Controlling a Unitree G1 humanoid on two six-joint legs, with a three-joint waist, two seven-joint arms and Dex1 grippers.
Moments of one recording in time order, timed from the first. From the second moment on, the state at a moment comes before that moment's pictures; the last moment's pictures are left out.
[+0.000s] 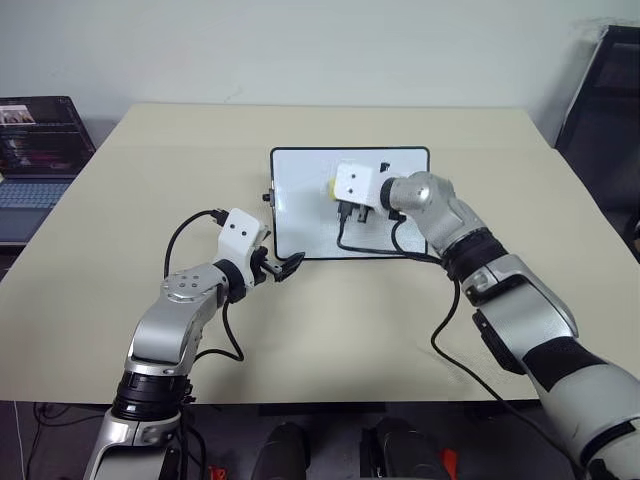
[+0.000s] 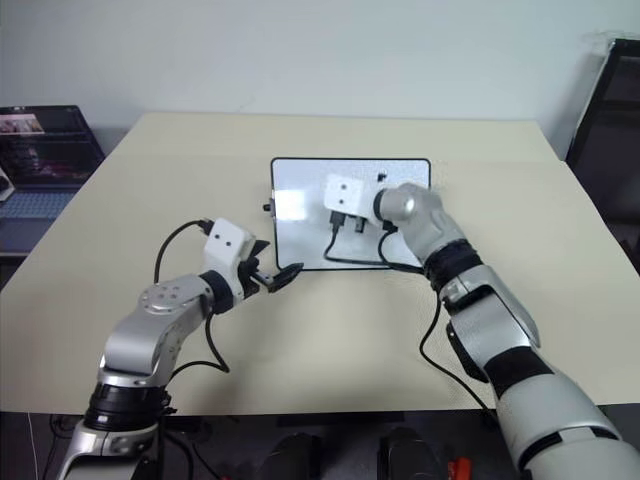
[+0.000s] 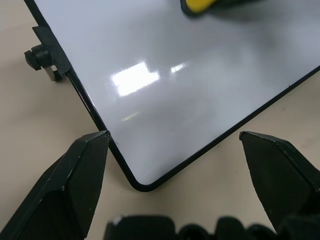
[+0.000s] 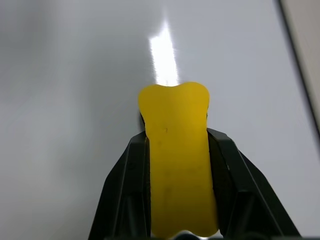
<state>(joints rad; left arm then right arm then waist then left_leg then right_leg) -0.36 0.48 0.00 -0.19 -0.23 0.67 -0.52 -1.14 -0.23 0.45 0.80 -0.41 -0.01 0.72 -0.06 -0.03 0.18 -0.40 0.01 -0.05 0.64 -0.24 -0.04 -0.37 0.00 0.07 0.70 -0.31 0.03</state>
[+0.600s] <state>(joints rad) -0.46 0.51 -0.08 -0.20 -0.24 0.67 -0.63 -0.70 -0.38 0.20 0.08 -0.25 0.38 0.73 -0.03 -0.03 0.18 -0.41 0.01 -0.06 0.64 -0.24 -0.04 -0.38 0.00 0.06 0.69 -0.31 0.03</state>
